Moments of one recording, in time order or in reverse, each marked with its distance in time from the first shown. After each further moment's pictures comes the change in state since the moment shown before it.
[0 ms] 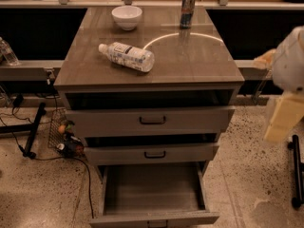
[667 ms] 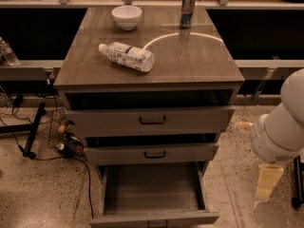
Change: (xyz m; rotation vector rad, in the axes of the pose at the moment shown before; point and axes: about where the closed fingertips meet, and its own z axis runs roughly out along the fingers) arm 0.056 0.068 0.148 -0.108 0.056 -0.146
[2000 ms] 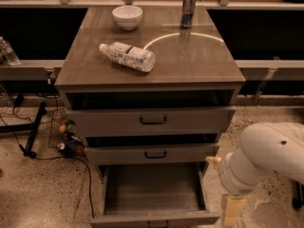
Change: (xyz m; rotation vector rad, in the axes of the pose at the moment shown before) arm -0.039 0.049 0.124 -0.114 -0.109 -0.062
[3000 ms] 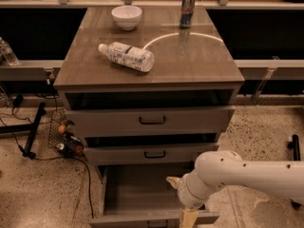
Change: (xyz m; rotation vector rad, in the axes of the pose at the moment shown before) arm -0.077 -0.003 0.164 -0.092 -0.213 -0.094
